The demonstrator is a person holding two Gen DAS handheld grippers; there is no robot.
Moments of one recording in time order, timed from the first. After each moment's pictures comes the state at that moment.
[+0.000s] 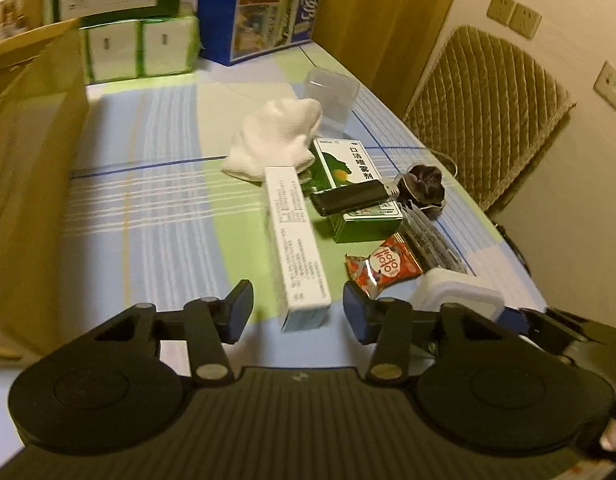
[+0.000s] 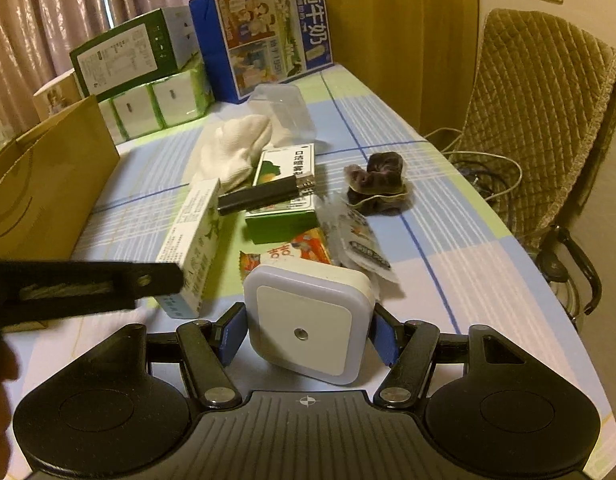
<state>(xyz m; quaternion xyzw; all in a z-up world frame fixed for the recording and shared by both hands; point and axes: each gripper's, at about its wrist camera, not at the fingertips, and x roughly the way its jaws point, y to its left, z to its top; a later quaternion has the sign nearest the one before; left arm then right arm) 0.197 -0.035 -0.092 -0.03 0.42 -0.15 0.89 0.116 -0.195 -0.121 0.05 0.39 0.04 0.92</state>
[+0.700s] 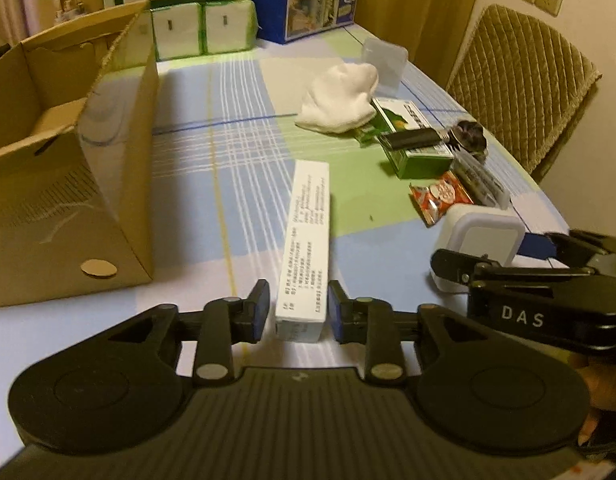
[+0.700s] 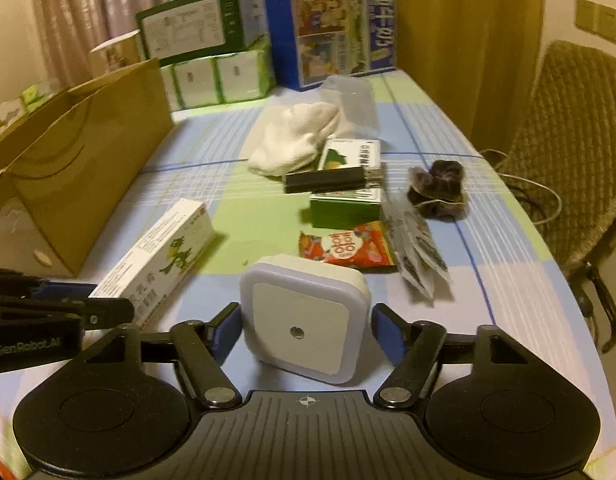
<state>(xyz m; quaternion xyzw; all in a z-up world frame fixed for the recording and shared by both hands) 0.136 0.014 -0.095 0.00 0.44 -0.09 0.90 0.107 -0.168 -0.126 0.00 0.39 0.11 0.91</state>
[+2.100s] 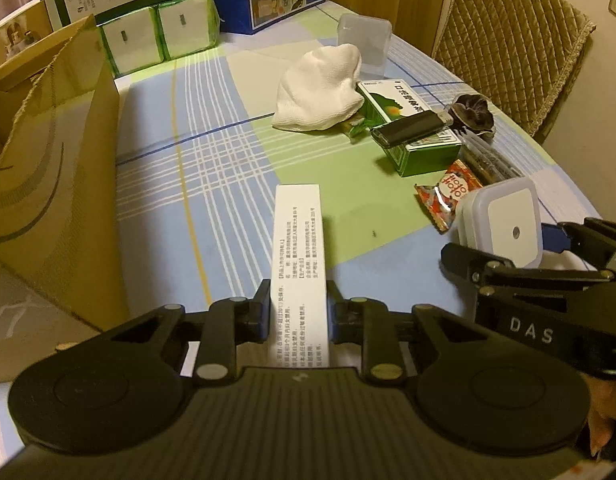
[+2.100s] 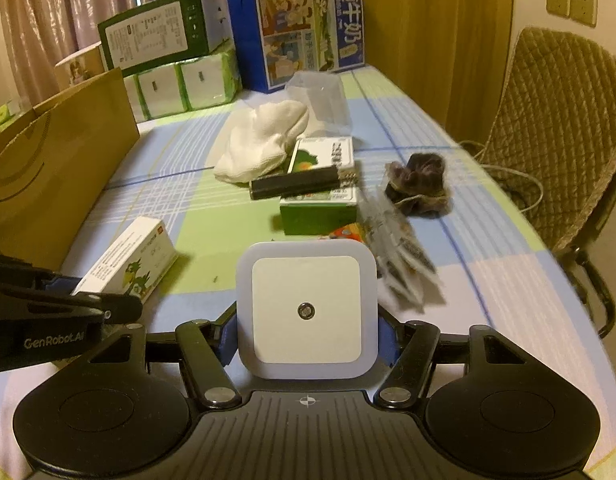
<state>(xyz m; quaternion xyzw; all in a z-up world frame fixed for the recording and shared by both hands) 0.179 -0.008 -0.107 0.07 0.45 -0.12 0.88 0.121 -0.170 -0.135 0.01 0.38 0.06 0.92</state>
